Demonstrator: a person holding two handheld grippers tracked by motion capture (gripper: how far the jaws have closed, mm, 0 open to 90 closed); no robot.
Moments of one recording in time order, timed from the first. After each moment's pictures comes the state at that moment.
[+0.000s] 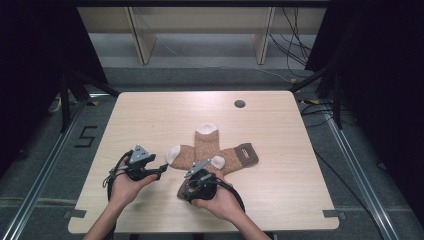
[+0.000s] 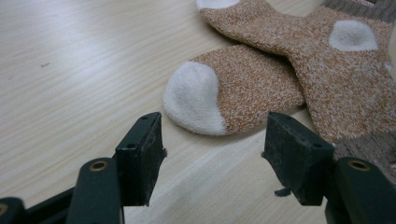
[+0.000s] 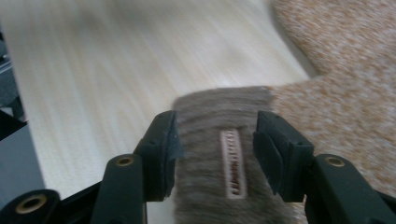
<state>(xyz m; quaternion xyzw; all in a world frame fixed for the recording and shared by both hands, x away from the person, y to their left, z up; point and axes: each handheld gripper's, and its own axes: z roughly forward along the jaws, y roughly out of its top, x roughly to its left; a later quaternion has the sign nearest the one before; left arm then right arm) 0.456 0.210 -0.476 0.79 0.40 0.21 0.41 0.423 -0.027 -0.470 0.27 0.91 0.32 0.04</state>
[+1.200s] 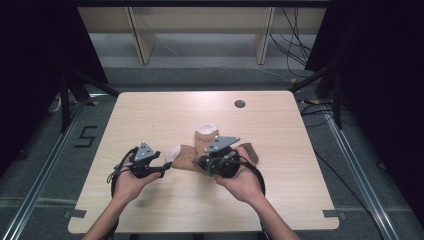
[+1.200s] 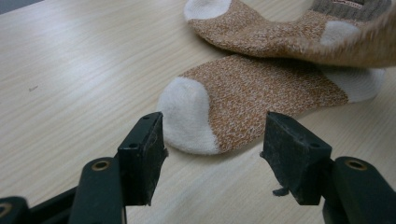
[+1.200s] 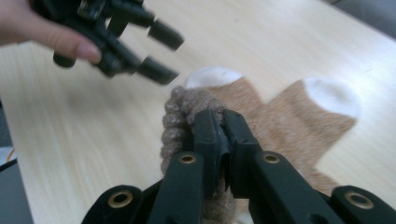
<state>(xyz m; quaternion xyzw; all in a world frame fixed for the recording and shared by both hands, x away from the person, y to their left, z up) 0.466 0.197 -0.472 0.81 0.37 0.21 0.41 0.437 -0.081 -0.381 0.29 0.86 0.39 0.14</state>
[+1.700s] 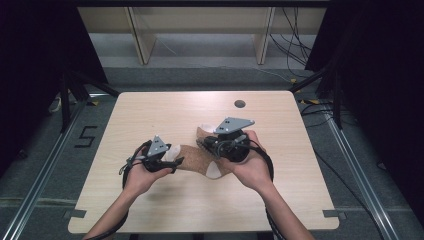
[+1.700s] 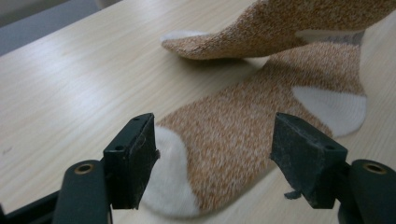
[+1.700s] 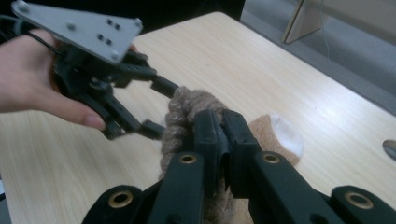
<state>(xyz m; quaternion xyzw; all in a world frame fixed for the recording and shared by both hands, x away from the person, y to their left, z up) 0.484 0.160 -0.459 0.82 0.31 0.22 0.43 0.447 -0.096 -0.332 0.28 0.84 0.43 0.18</state>
